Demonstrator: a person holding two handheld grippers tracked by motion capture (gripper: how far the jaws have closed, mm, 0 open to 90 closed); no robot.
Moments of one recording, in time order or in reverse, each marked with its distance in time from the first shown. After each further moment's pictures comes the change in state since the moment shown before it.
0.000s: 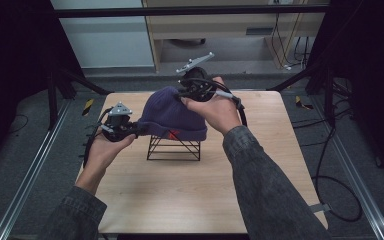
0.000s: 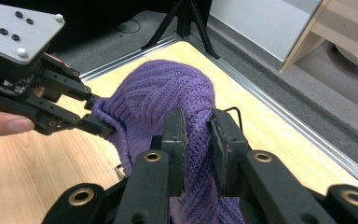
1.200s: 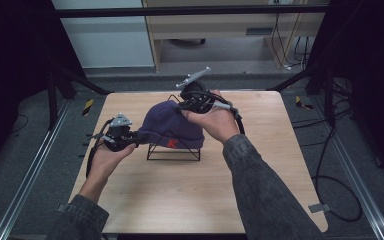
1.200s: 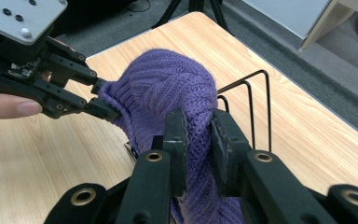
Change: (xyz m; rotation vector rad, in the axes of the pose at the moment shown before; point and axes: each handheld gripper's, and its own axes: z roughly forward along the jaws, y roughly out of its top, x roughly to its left) left arm 0.001 -0.036 0.016 -0.002 -0.004 -0.030; right arm 0.004 -0.028 0.022 0.077 0.051 0.014
